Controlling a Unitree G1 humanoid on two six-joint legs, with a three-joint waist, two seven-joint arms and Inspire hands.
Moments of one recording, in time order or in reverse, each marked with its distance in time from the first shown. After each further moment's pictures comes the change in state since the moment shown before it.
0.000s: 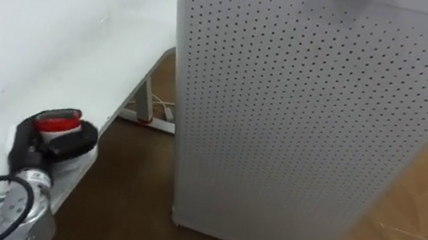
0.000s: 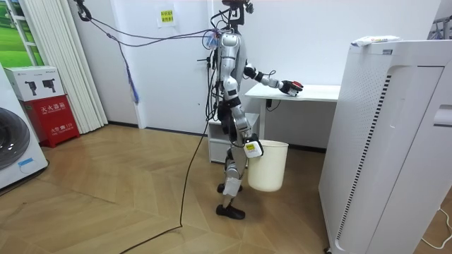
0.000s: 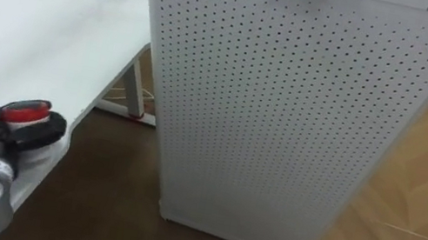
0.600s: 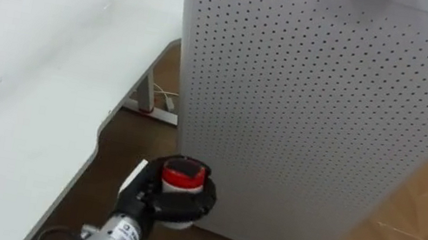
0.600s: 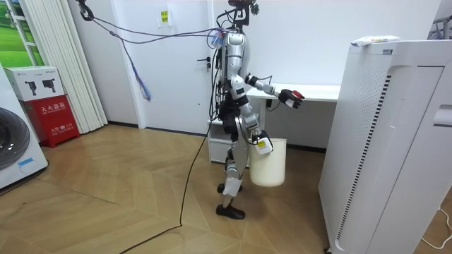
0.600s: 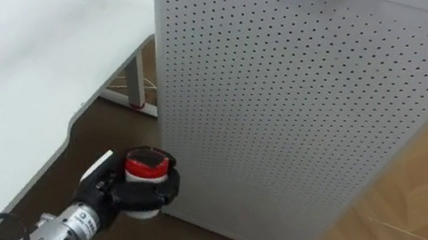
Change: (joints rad) left arm 0.227 -0.085 -0.271 -0.398 0.056 0.122 -0.283; right arm -0.059 0.007 0.056 -0.035 0.007 -0.017 0.022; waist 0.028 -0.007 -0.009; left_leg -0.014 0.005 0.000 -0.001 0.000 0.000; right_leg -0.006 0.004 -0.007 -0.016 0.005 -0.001
